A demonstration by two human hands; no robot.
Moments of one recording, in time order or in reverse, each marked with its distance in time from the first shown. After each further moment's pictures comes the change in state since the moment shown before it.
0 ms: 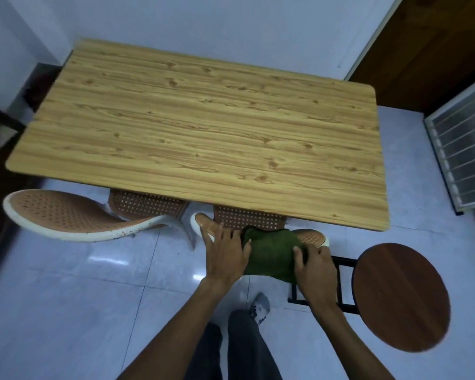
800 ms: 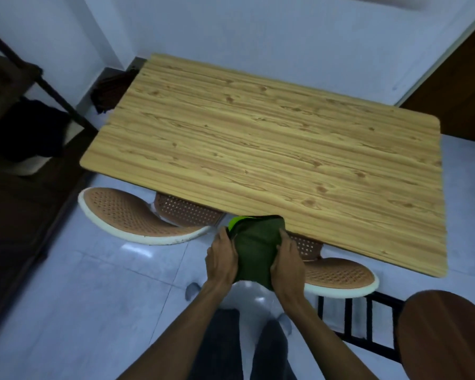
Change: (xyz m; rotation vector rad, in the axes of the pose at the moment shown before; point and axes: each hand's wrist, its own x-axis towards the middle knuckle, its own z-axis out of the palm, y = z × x) left_hand 0.010 -0.096 -0.047 -0.397 0.113 -0.488; right_hand -0.005 -0.151 0.061 0.199 0.021 -0.393
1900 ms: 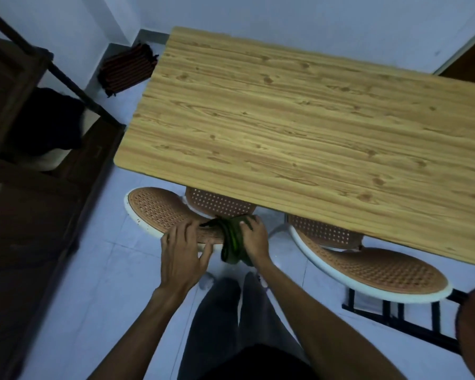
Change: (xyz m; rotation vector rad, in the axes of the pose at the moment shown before) left_hand 0.066 -0.168 -0.150 0.362 0.208 0.343; right_hand 0.055 -0.163 0.151 0.499 -0.446 0.374
